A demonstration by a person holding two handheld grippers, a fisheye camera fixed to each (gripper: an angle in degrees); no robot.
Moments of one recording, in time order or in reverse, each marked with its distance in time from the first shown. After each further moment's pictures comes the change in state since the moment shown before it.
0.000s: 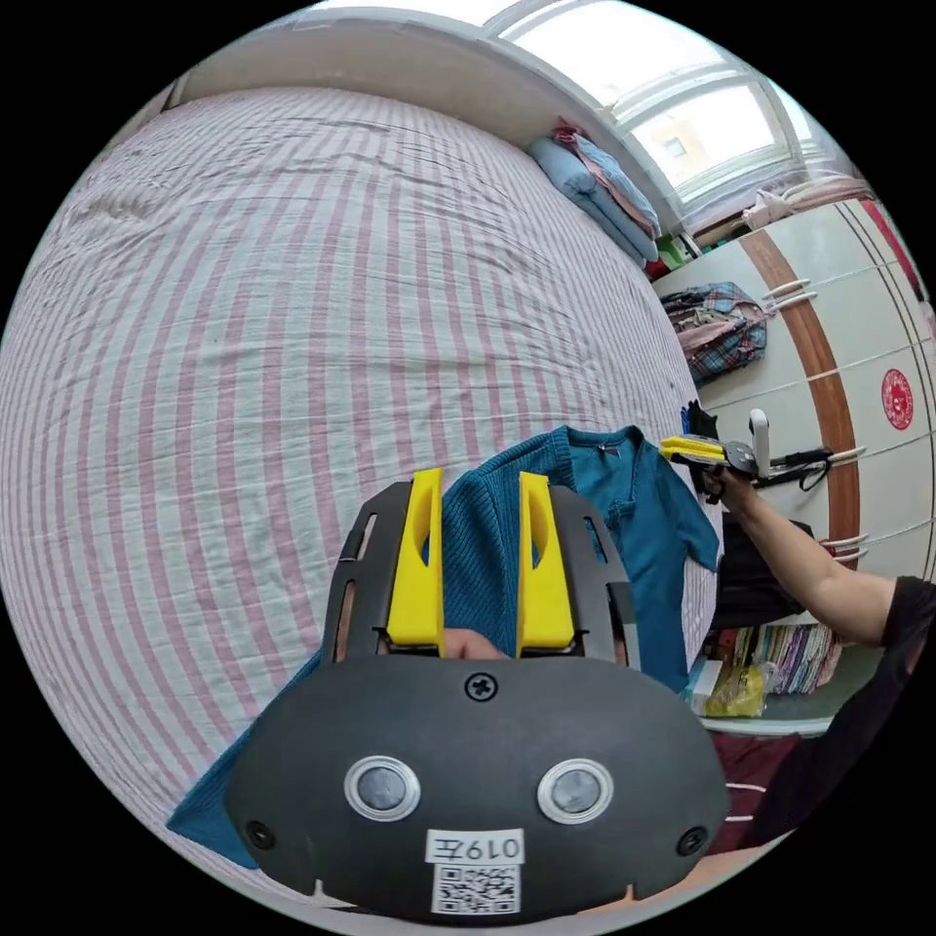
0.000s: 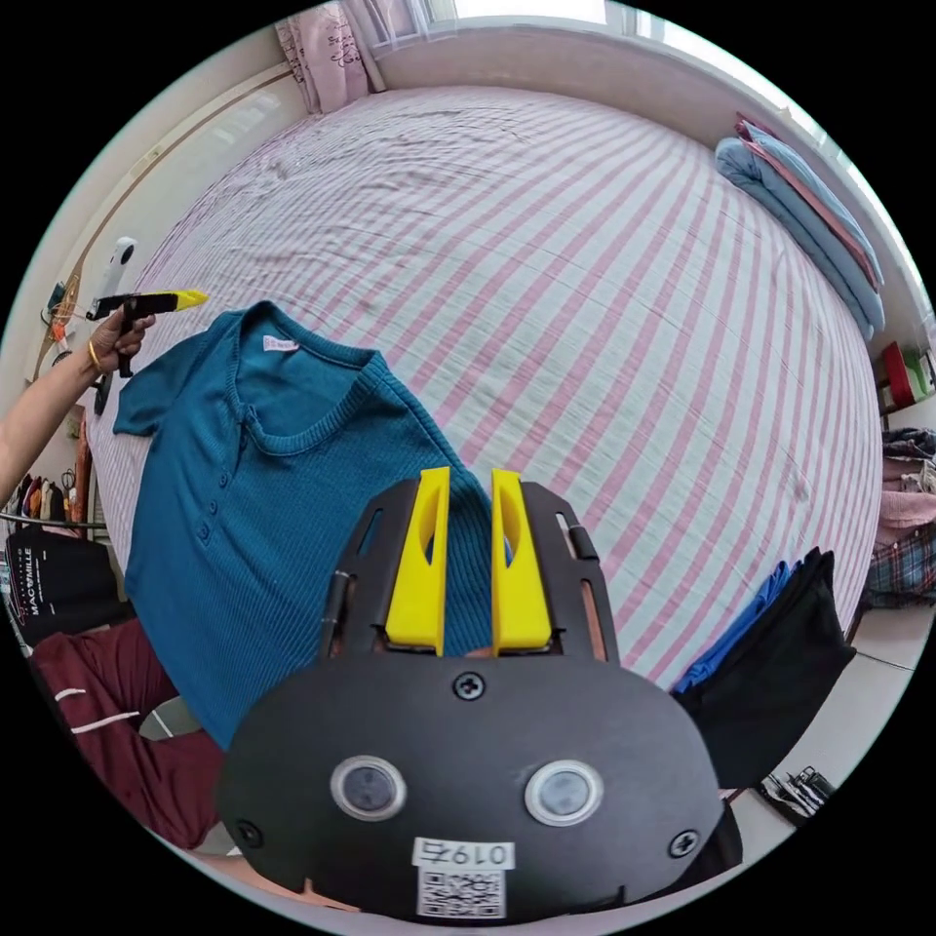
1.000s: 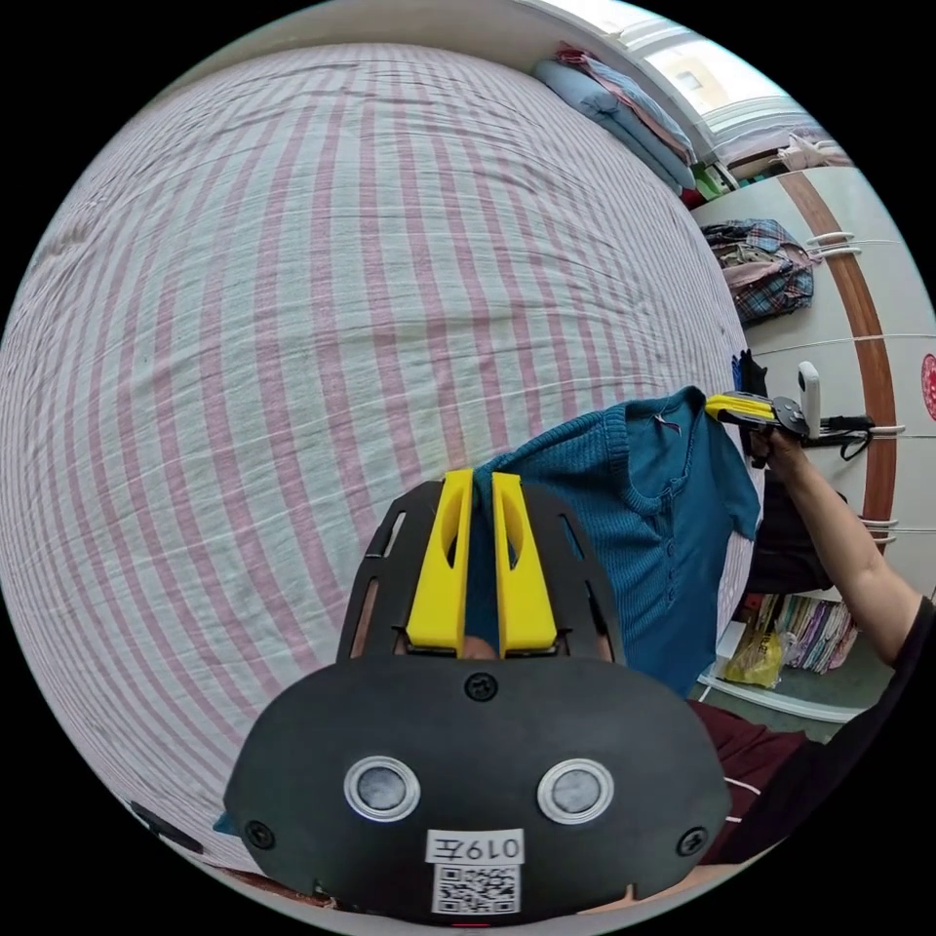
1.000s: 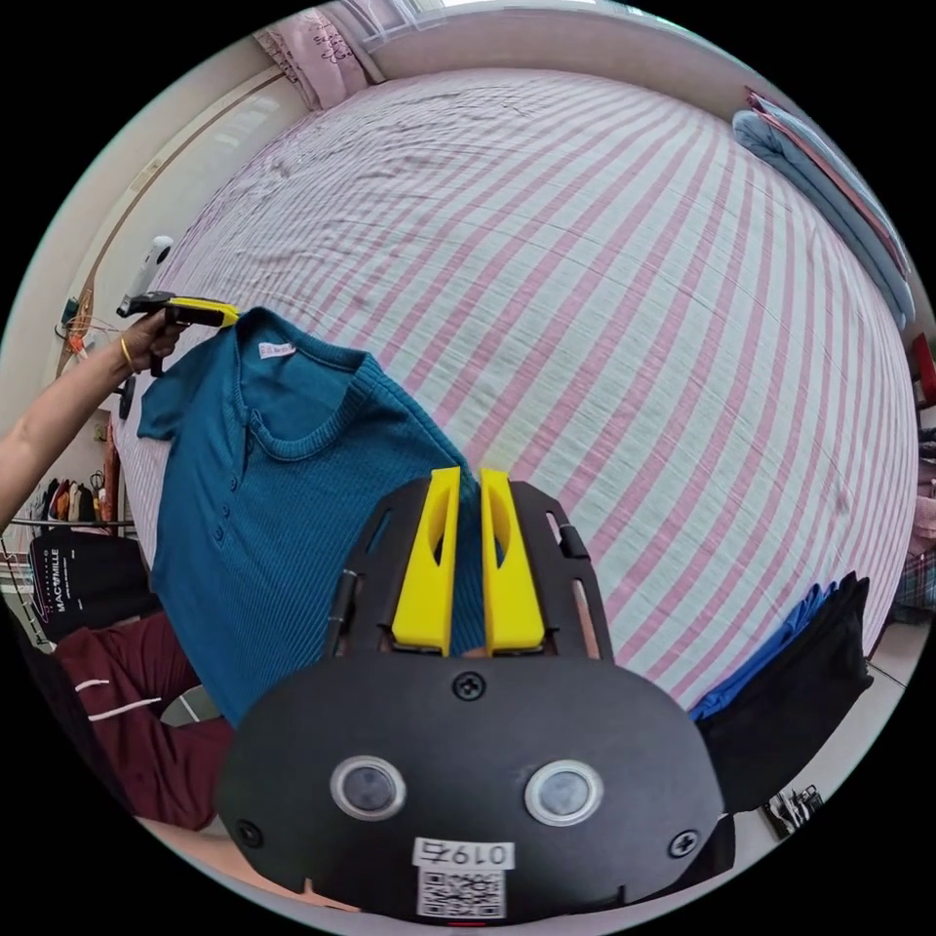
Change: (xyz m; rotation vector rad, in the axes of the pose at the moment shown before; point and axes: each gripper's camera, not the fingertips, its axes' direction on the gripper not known) left arm -0.049 -0.077 0.109 -0.200 -0.096 0.022; right arm 0.064 -0.043 0.025 -0.047 -0.117 0.008
